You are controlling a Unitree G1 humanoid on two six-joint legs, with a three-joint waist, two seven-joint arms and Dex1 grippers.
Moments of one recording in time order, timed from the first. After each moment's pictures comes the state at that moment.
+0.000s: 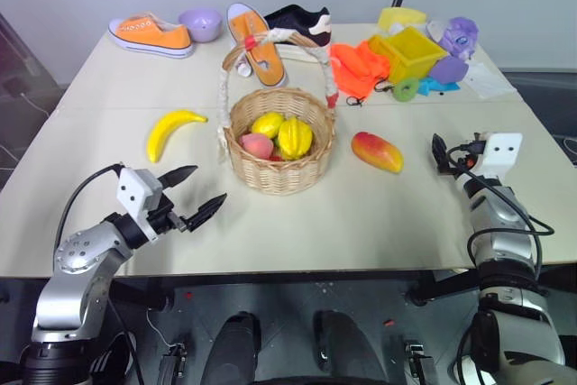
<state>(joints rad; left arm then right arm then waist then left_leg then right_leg) 0.00 0.56 0.22 -0.26 -0.47 0.21 -0.80 -0.47 -0.48 -0.34 0.60 0.24 -0.12 0.33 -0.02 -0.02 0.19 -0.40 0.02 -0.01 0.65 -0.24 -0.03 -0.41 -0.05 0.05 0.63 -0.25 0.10</state>
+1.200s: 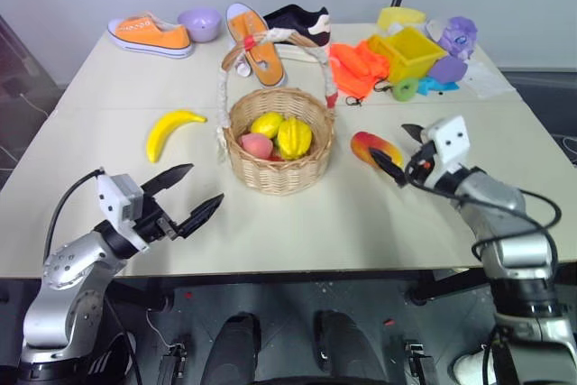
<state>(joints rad) 0.08 0.54 0.26 -0.38 -0.60 0.19 -0.83 -0.42 -0.60 -0.07 -0.04 0.27 0.44 0.58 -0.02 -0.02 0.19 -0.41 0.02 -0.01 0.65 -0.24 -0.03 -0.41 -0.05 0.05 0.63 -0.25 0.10</state>
